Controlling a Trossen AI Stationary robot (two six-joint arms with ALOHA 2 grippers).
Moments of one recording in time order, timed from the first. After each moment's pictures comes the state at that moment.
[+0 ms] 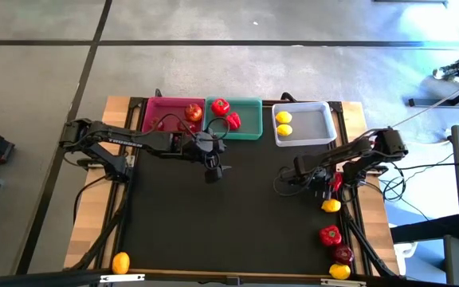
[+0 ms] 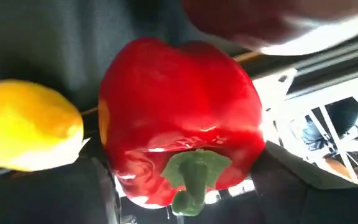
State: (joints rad) left arm 0.04 1.48 1.02 -0.22 -0.16 -0.15; right arm 0.12 1.59 0.83 -1.51 -0.03 0.39
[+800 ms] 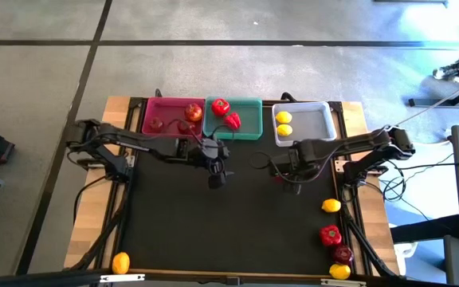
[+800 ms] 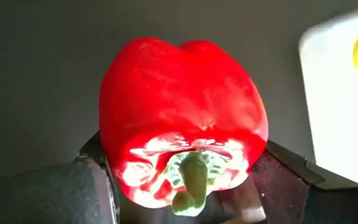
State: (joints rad) left arm 0.00 1.57 1.02 -0.16 -0.16 -0.17; right arm 0.12 1.52 1.23 -1.26 0.14 0.37
